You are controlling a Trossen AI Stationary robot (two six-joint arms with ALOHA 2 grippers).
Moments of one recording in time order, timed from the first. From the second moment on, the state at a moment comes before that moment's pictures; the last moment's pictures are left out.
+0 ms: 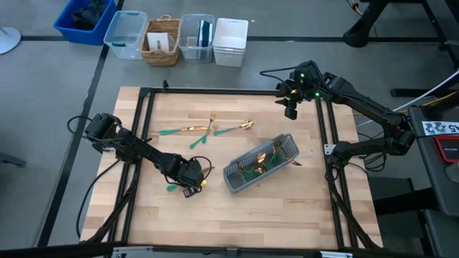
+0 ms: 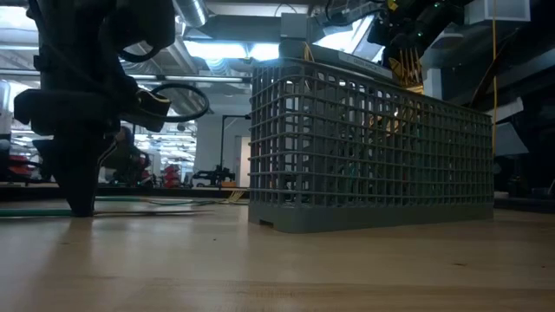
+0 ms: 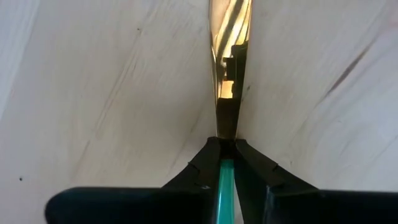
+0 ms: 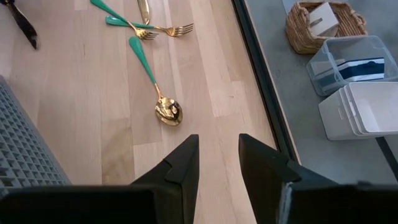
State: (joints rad) left arm -0.37 1.66 0.84 -0.65 -0.11 -0.88; right arm -0.70 1.26 1.20 -0.76 -0.28 -0.50
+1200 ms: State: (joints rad) left arm -0.37 1.60 0.85 -0.59 -0.14 -0.92; right arm -0.70 1.25 1.20 -0.77 -0.28 -0.50
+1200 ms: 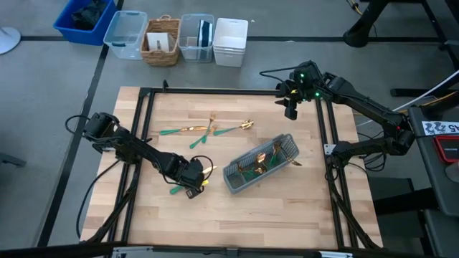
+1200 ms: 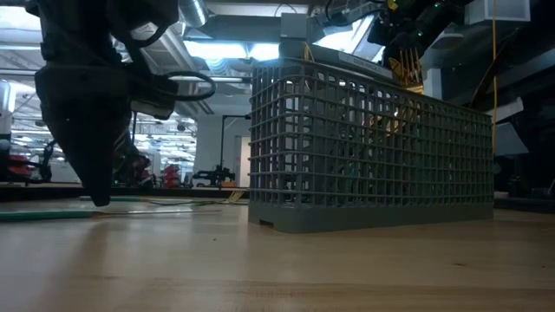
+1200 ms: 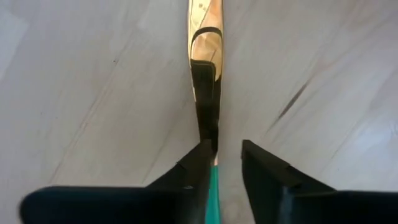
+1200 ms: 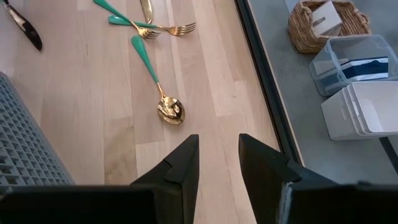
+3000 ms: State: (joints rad) left arm -0.37 1.60 0.82 -0.58 -0.10 -0.99; right arm -0.70 1.25 1.20 -0.77 -0.28 -0.50
